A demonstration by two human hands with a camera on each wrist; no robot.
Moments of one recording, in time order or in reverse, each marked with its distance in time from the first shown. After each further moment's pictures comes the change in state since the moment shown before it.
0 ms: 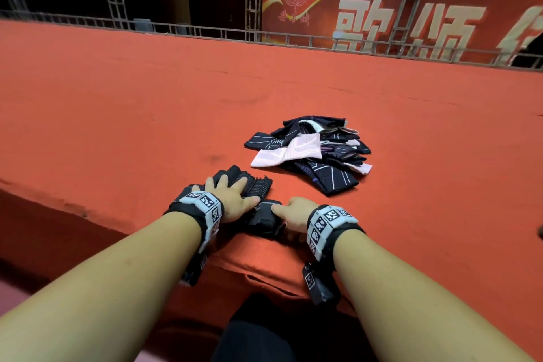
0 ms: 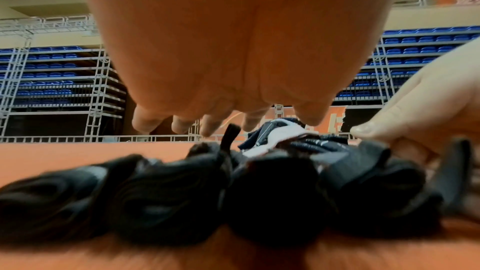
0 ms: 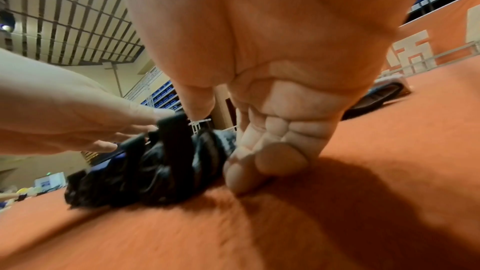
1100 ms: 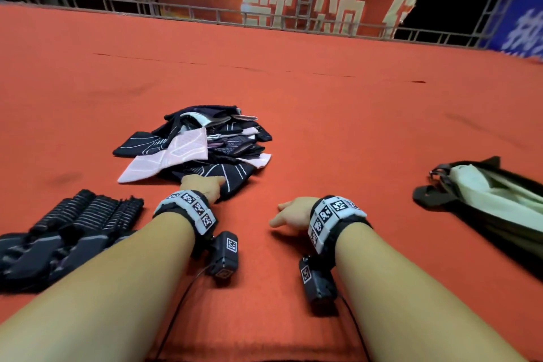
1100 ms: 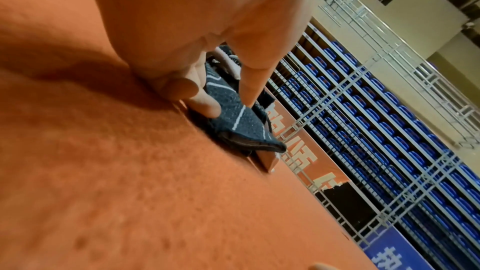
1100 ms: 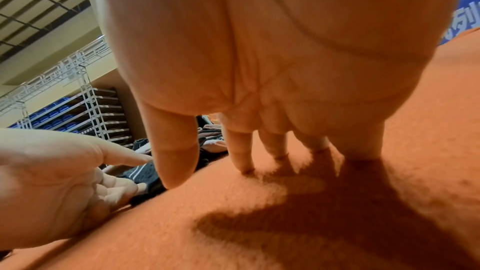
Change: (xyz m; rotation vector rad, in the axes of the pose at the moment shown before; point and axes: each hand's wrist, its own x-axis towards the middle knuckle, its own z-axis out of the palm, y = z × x) left_hand 0.124 0.224 0.041 -0.930 0.019 -0.170; right_hand -0.011 0.173 -0.138 -0.140 -0.046 0.299
